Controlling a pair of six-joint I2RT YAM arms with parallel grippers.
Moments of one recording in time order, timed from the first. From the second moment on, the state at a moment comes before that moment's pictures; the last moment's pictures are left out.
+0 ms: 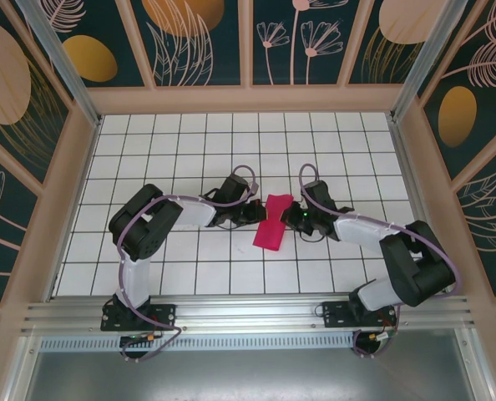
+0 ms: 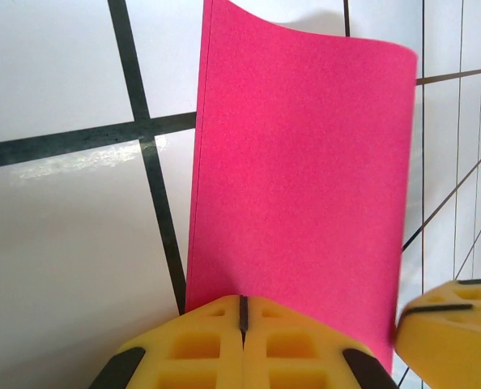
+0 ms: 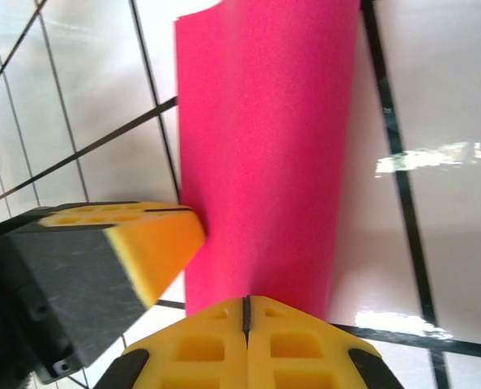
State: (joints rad) left arm -0.71 2.00 1.00 0.19 0.46 -0.84; right arm 0.49 1.44 0.59 -0.04 -0.32 0.91
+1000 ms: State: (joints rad) left arm -0.71 2.00 1.01 0.17 0.46 -0.83; right arm 0.46 1.41 0.54 0.03 -0.41 0.90
